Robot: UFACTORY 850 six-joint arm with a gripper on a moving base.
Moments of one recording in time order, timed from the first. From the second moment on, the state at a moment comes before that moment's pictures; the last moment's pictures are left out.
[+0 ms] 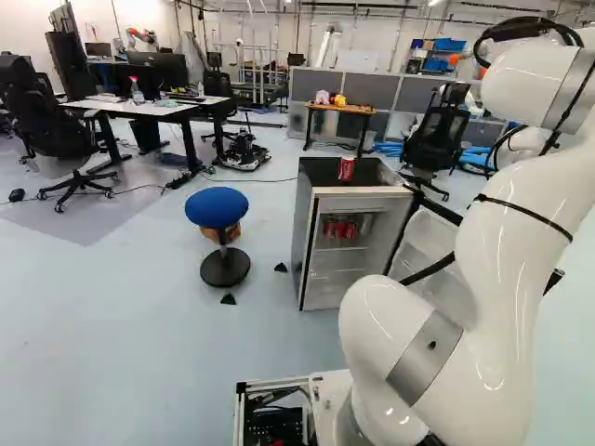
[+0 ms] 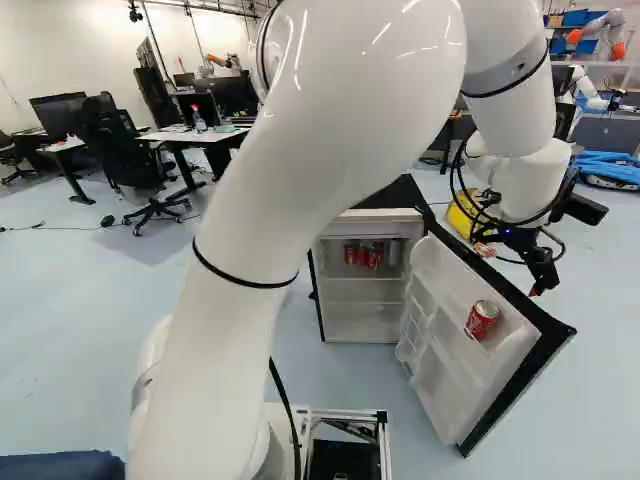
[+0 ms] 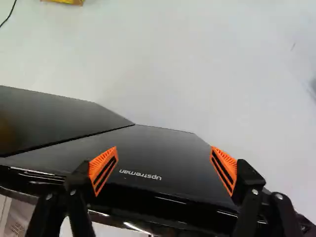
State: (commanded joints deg) arm -58.3 -32.5 -77.6 5.8 -26.1 0.0
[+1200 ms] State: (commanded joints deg) arm -59.6 -24.5 -66.4 5.8 -26.1 0.0
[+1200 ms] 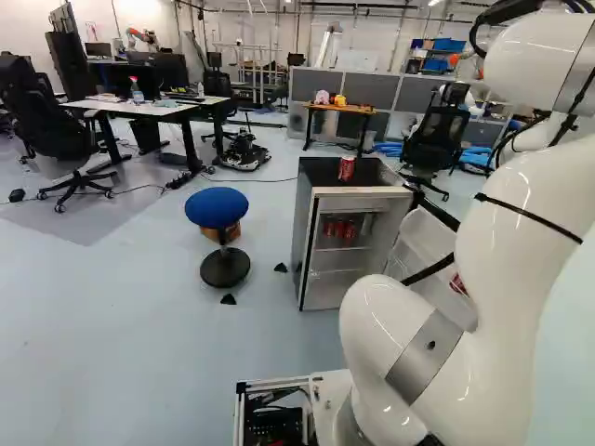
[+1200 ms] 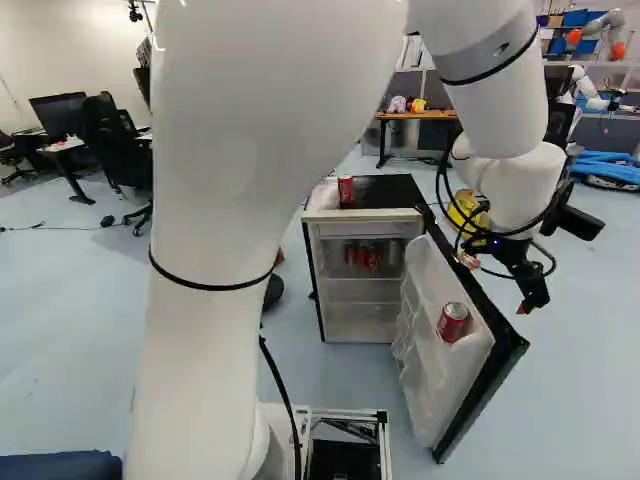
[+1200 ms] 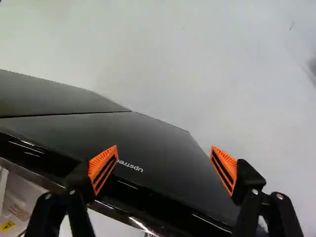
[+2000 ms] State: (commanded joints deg) arm -58.5 -17.6 -57.2 5.8 -26.1 0.0
